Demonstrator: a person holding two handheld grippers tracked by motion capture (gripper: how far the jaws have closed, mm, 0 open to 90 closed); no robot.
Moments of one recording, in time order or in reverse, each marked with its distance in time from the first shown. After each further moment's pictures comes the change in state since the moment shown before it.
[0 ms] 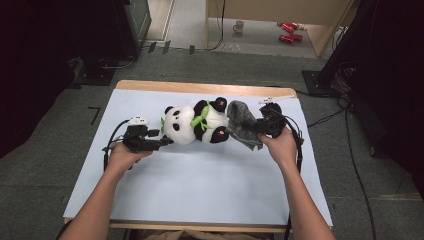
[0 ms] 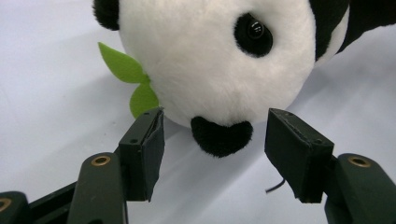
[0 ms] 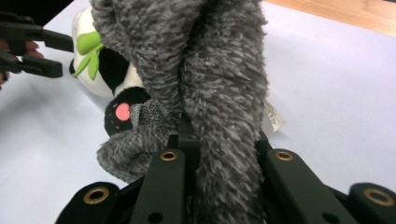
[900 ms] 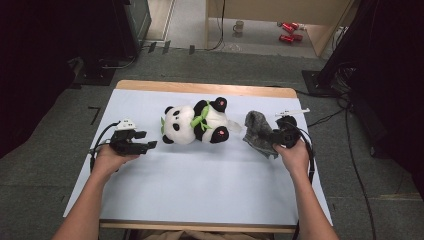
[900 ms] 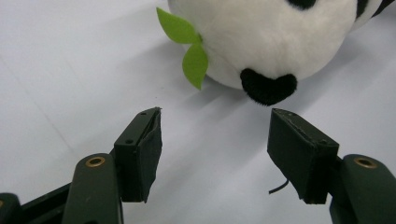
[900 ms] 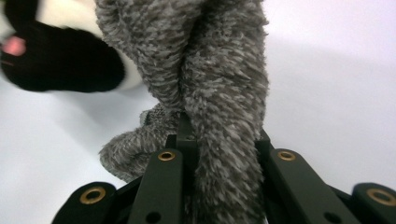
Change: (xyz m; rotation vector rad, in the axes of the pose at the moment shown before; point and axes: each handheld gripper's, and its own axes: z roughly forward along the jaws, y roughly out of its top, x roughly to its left) left arm 0.021 -0.021 -0.021 0.023 0.081 0.069; right arm -0.050 -0.053 -0.004 0.004 -0.091 0.074
